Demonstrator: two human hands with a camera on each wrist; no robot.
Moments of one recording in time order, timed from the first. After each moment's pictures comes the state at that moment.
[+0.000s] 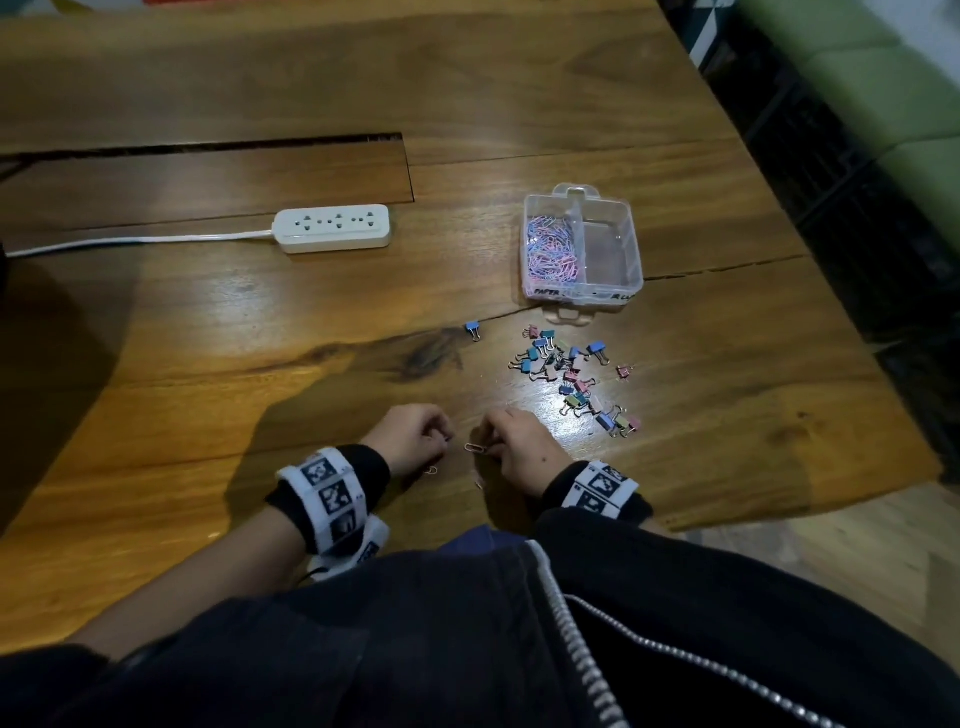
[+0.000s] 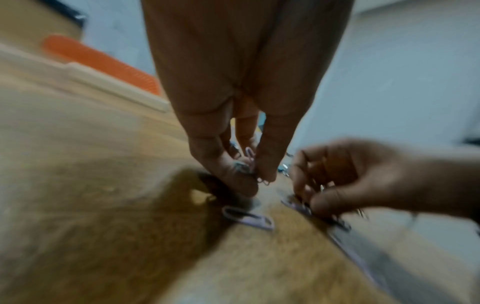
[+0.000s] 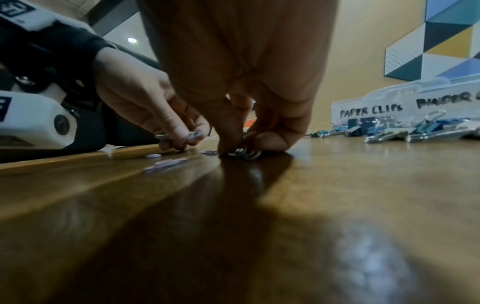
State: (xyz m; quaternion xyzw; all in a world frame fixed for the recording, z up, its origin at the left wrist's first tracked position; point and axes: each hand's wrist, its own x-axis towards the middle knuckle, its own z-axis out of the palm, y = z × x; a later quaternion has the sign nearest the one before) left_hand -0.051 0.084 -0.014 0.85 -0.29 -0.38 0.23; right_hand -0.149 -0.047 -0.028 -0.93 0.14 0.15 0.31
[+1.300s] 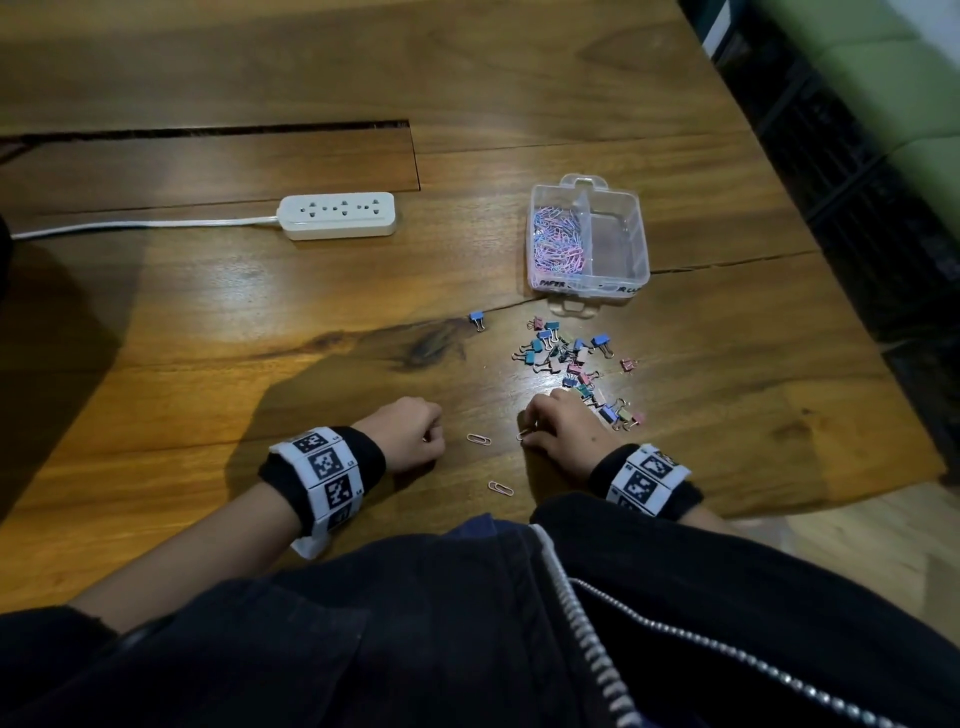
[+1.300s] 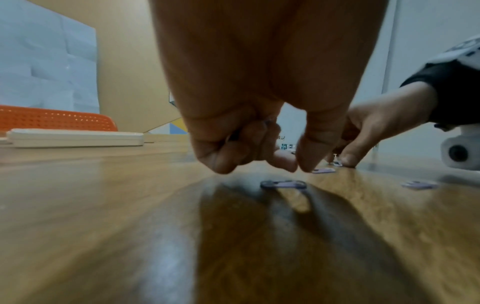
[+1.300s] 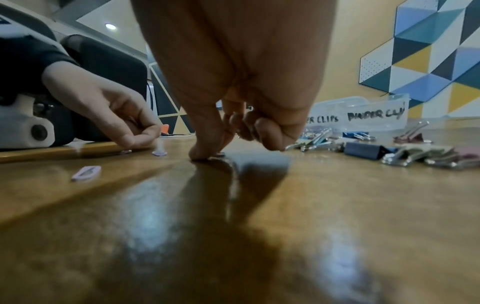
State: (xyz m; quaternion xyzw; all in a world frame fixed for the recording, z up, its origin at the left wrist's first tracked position) left_hand -0.042 0.090 -0.021 0.83 -0.41 -0.37 0.09; right_hand -0.163 -0.086 -0.021 -0.92 0.19 0.16 0.31
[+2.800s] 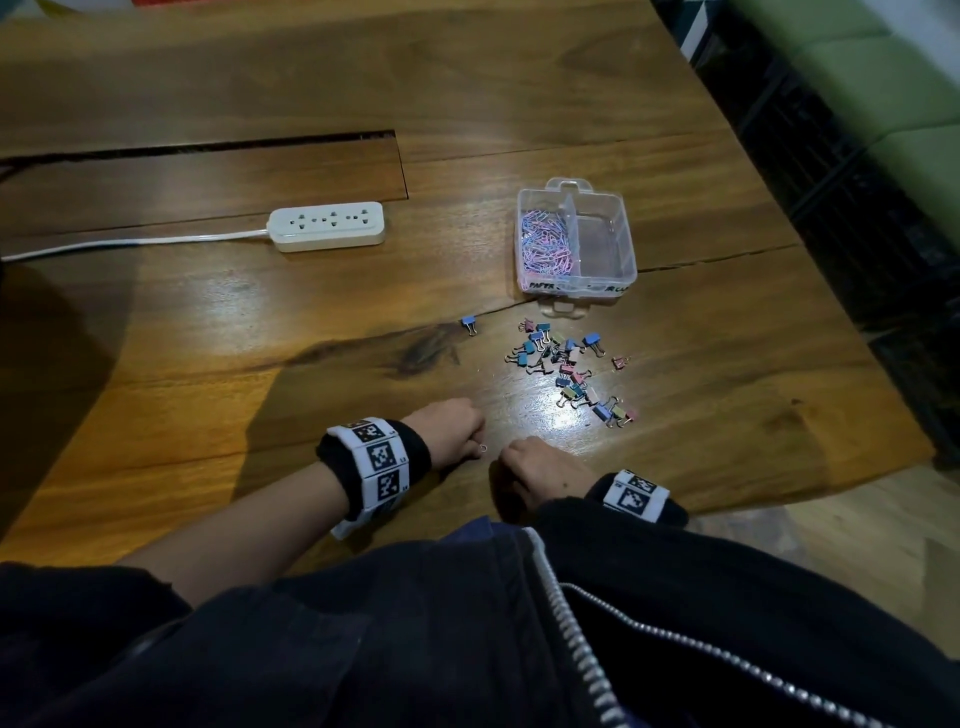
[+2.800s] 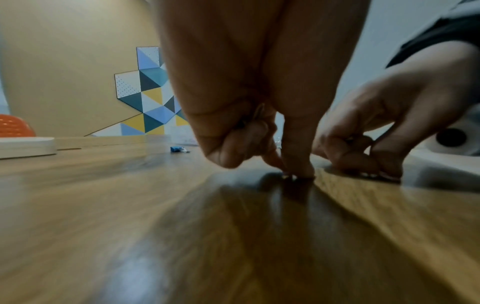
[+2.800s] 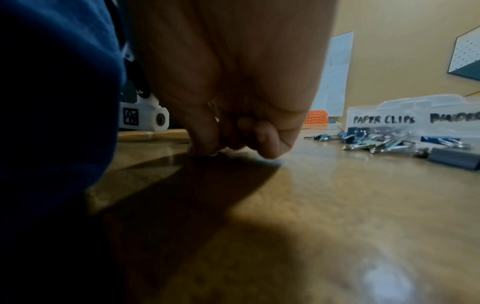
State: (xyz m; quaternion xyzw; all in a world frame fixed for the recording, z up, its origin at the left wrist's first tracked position) left_hand -0.056 0.048 -0.025 0.80 -0.49 -0.35 0.02; right_hand -0.179 -0.054 -0.024 -0.95 0.02 0.27 0.17
